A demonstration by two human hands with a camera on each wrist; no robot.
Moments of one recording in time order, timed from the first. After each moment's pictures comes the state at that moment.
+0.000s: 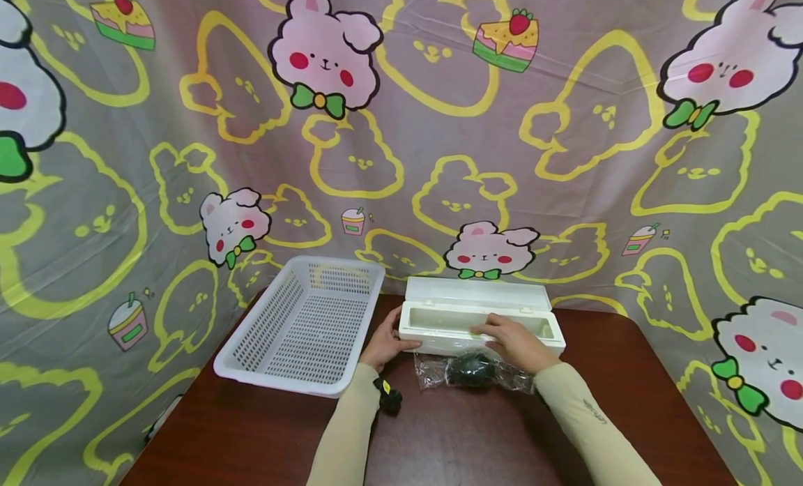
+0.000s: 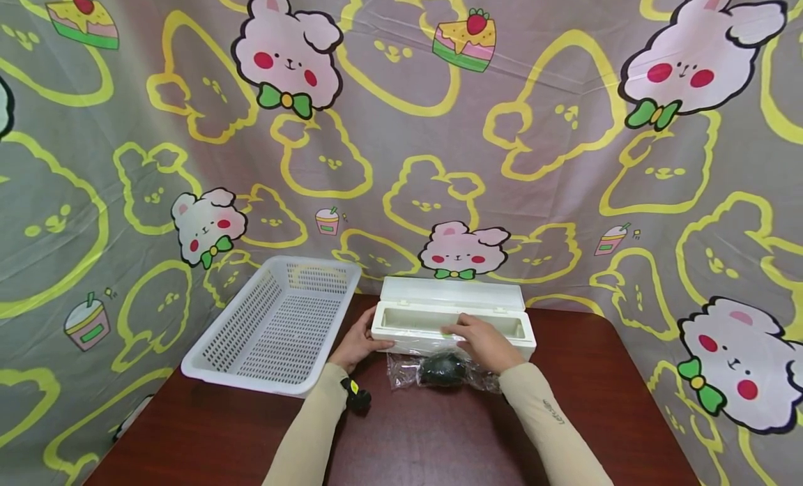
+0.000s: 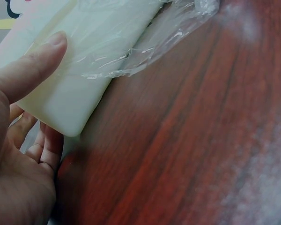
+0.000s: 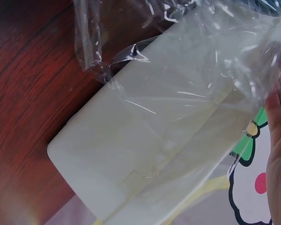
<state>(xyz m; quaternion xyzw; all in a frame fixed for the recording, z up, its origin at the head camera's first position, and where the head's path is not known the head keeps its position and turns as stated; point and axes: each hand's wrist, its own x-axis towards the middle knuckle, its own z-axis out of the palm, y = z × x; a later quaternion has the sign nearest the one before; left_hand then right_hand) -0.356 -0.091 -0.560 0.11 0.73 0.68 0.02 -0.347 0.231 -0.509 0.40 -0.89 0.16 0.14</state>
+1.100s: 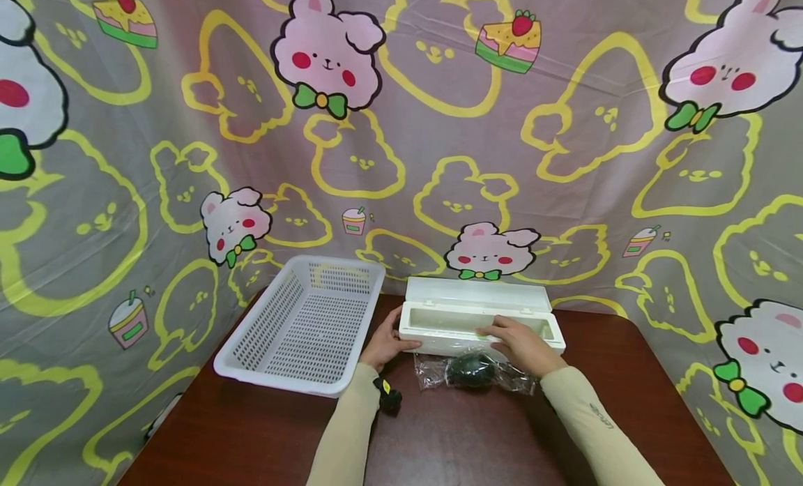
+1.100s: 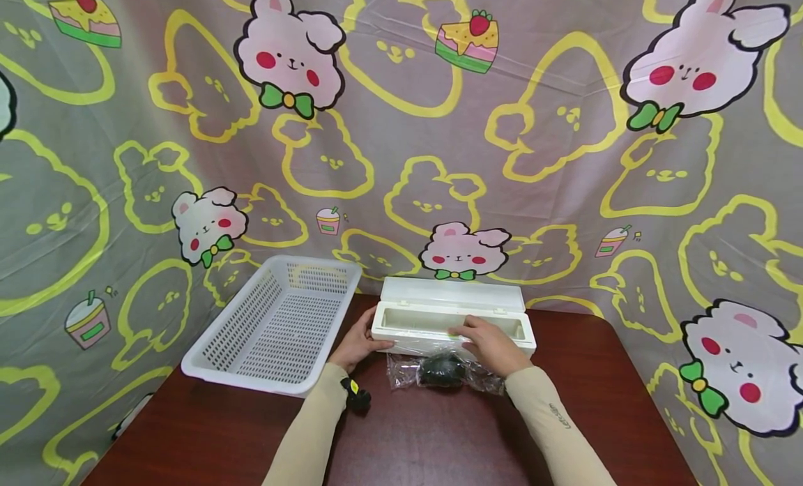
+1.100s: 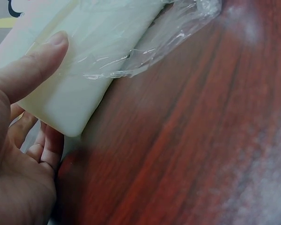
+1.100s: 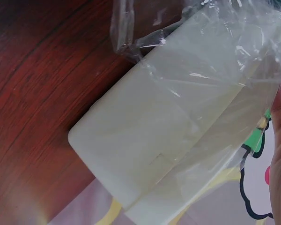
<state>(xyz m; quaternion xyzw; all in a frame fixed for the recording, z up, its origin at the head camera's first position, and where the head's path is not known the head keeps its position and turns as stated) -0.355 -0.091 -0.559 0.11 0.73 0.68 0.02 -0.343 0.240 -0.510 0.39 -0.89 0.17 0.15</state>
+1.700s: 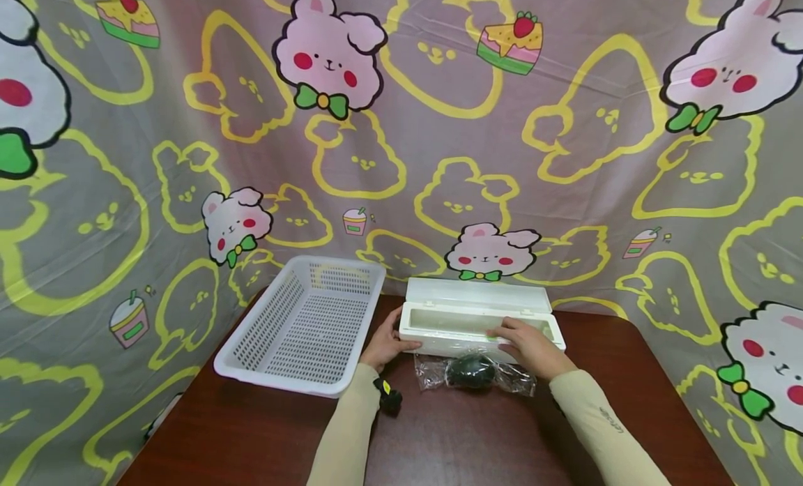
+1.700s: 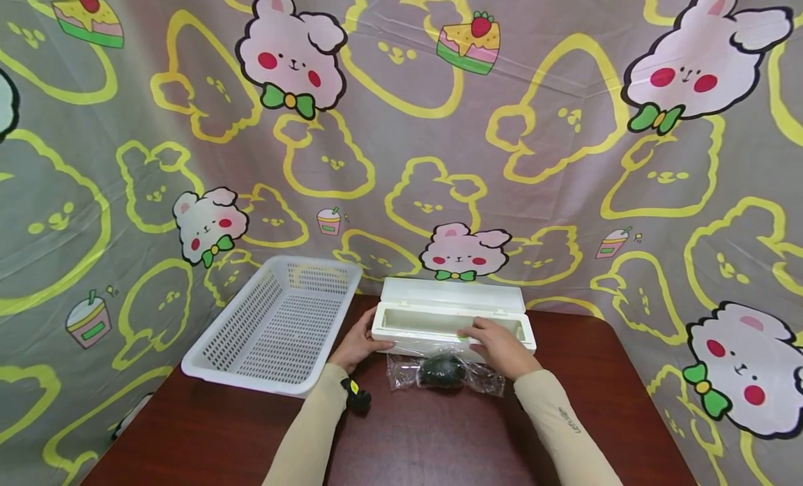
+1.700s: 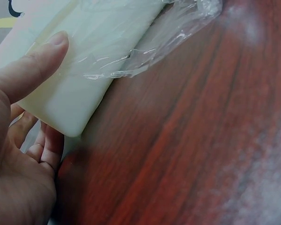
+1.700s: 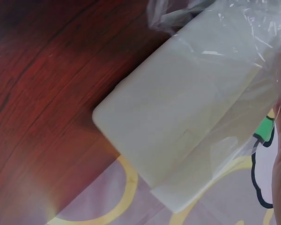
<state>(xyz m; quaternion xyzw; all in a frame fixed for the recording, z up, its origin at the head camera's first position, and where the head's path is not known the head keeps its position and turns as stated) -0.354 -0.090 -0.557 0.11 0.72 0.68 0.03 -0.346 0.256 -0.514 0.38 -0.89 0.16 0.16</state>
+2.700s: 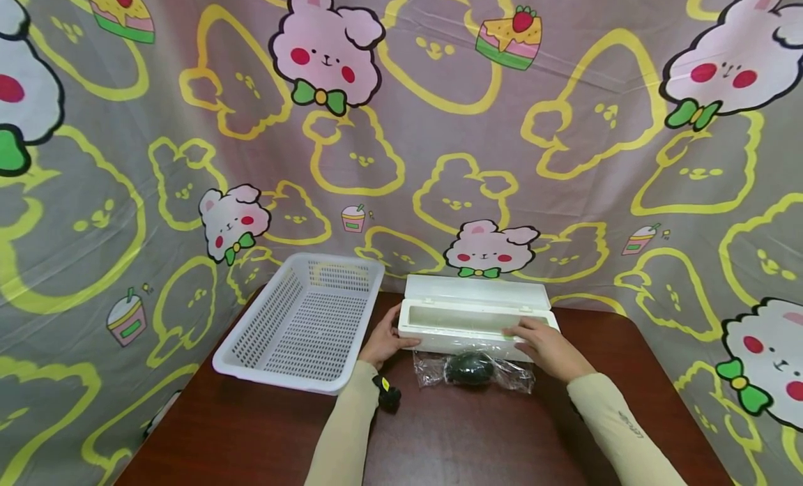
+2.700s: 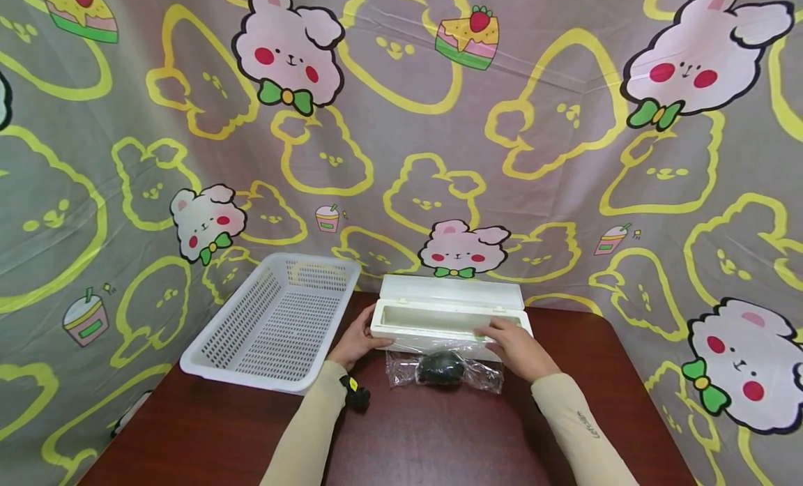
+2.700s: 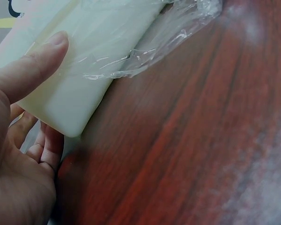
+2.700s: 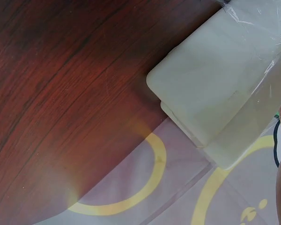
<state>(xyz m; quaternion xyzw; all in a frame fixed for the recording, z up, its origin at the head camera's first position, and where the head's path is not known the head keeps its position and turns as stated) -0.354 -0.091 -0.557 0.11 0.72 0.69 0.03 -0.343 0.292 -0.522 0.39 -0.89 0.14 0.21</state>
